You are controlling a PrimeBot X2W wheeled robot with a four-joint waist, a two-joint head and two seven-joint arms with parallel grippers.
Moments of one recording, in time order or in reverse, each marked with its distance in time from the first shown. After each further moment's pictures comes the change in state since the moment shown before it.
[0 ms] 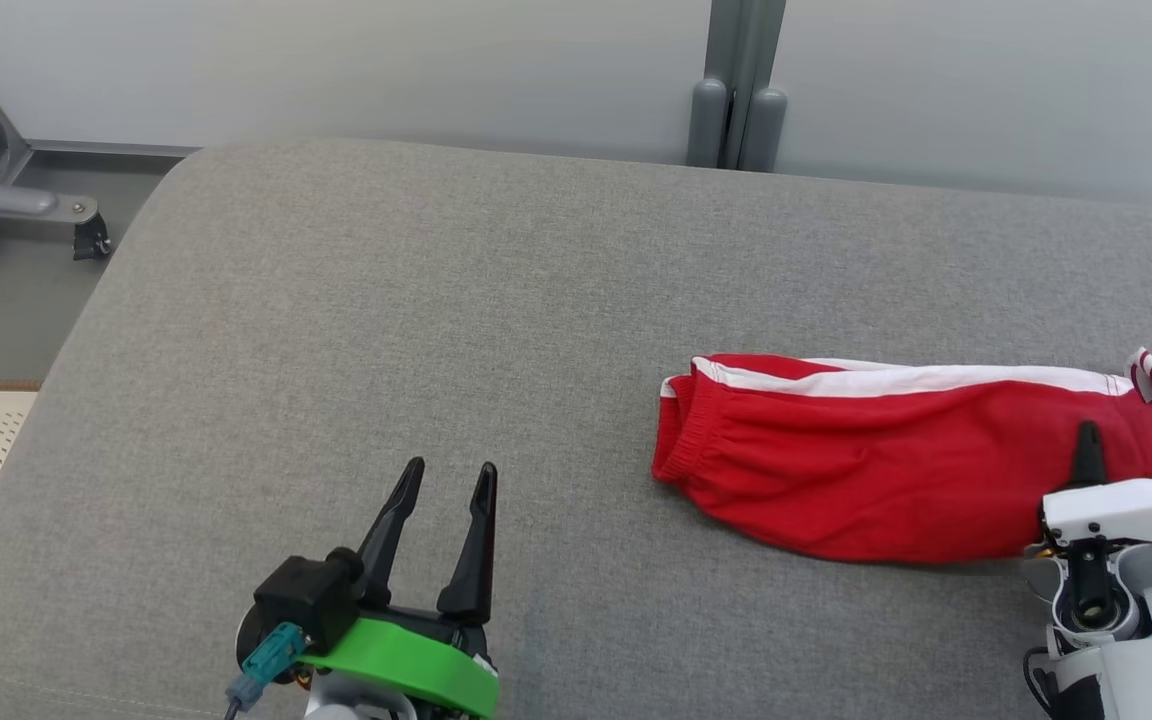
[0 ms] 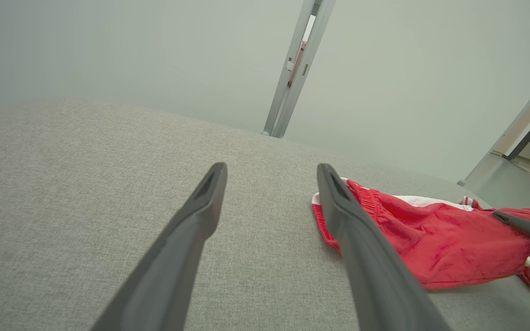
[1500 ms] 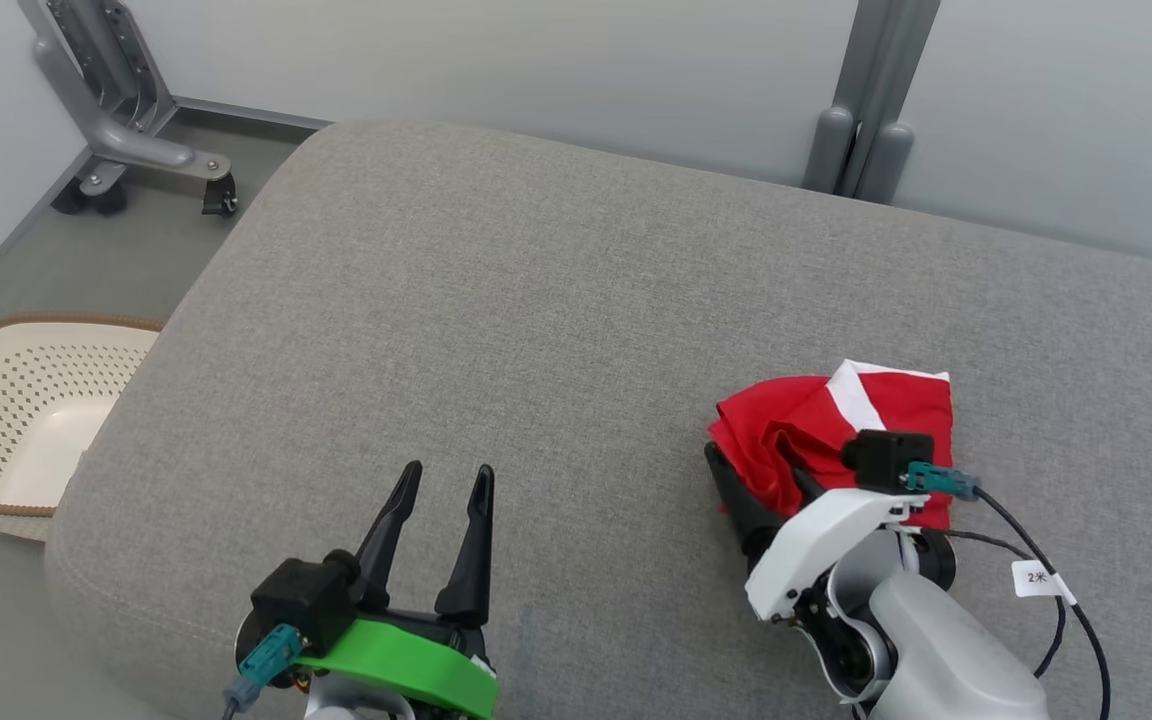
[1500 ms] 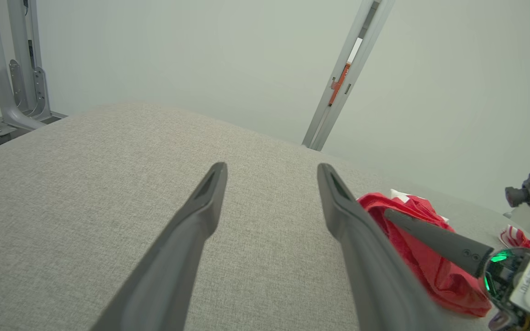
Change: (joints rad) left arm 0.002 0.000 -0.002 0.005 -0.014 0.005 0.000; right arm -0.027 0.002 0.756 -0.028 -0.161 0.000 0.018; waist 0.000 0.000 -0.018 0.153
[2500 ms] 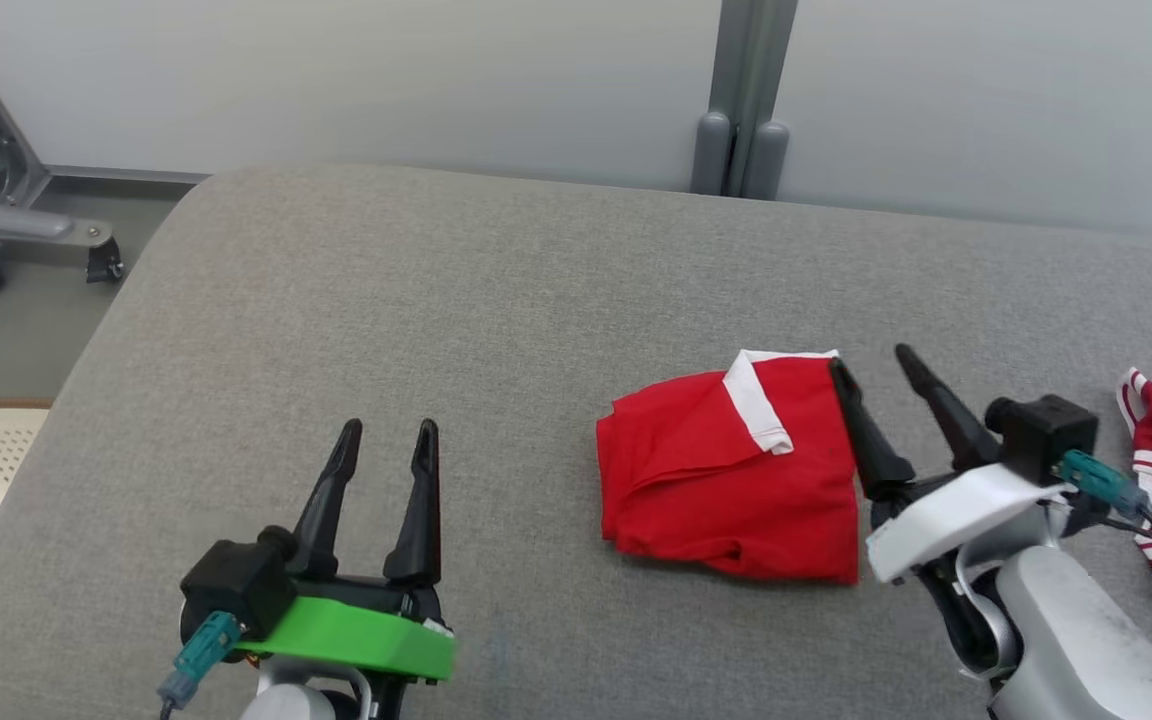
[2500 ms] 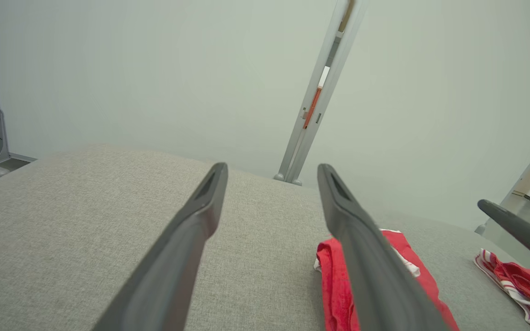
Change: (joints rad) left arm -0.002 0.000 0.088 -0.081 0.016 0.002 0.000; right arm 0.094 -0.164 -0.106 -0.310 -0.193 0.000 -0.110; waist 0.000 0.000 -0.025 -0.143
